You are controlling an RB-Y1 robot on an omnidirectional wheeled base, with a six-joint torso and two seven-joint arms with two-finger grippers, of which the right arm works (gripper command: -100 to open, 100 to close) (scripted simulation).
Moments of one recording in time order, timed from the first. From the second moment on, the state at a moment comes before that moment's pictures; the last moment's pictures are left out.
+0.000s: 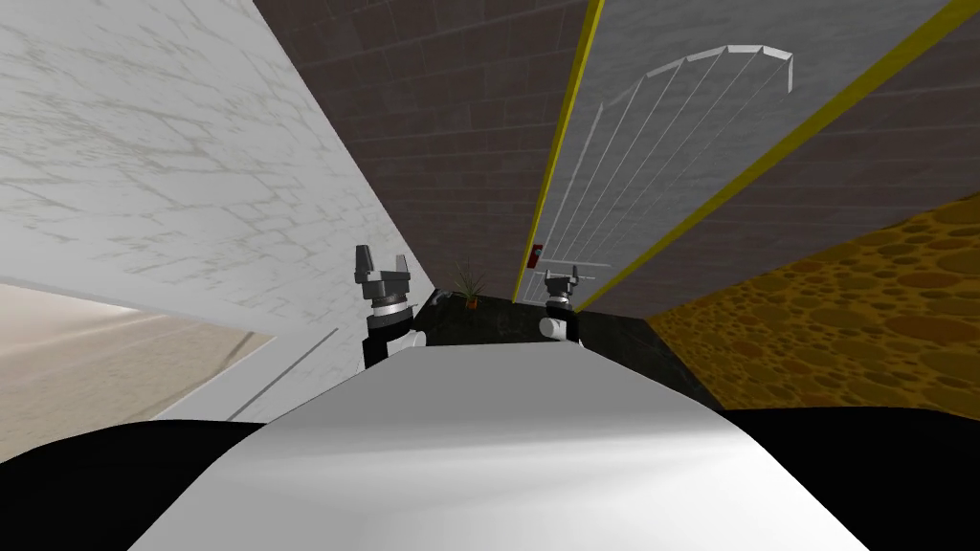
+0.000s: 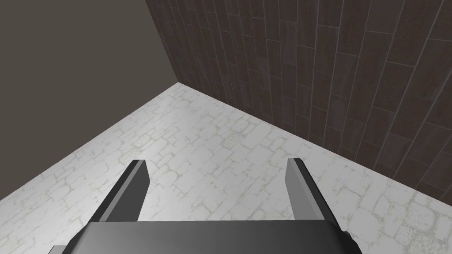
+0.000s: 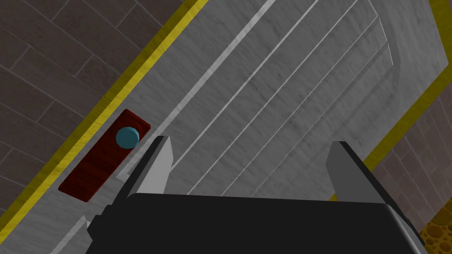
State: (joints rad) arm 0.28 -0.10 0.01 -1.80 -0.55 -0.55 -0.29
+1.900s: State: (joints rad) arm 0.05 -0.13 -0.01 -1.37 -1.06 -0.55 -0.53
